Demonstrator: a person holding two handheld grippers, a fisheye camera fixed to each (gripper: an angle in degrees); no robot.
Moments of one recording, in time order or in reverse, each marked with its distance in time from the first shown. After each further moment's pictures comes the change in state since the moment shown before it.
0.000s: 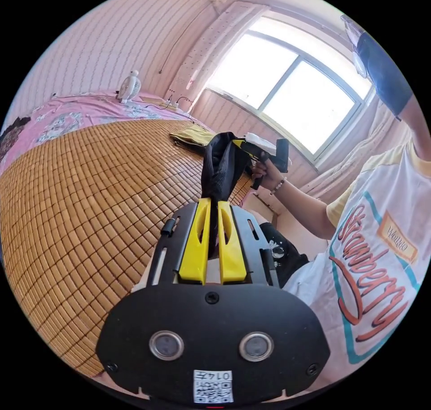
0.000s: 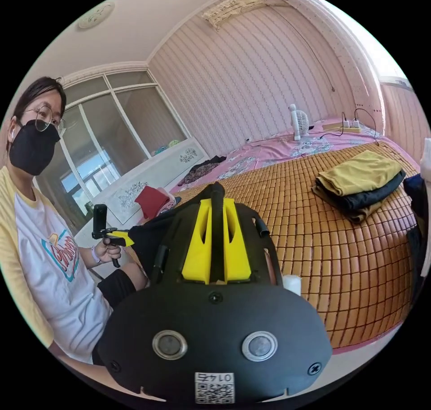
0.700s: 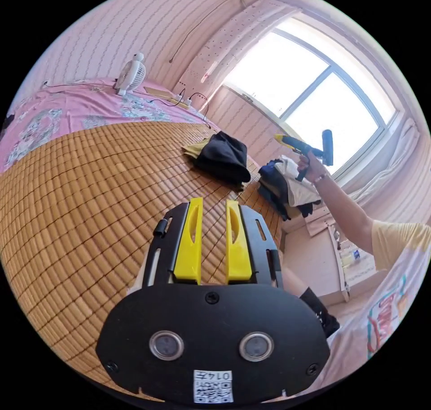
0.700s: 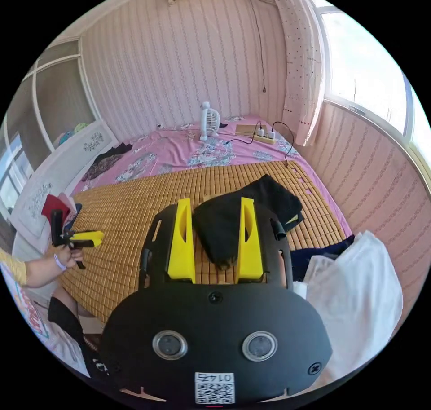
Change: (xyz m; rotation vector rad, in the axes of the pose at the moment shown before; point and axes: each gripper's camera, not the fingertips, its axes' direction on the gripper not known) left arm -0.124 -0.100 0.081 -0.038 -0.053 -0.126; right arm 0.072 -0.085 0.038 -0.227 0.560 0.000
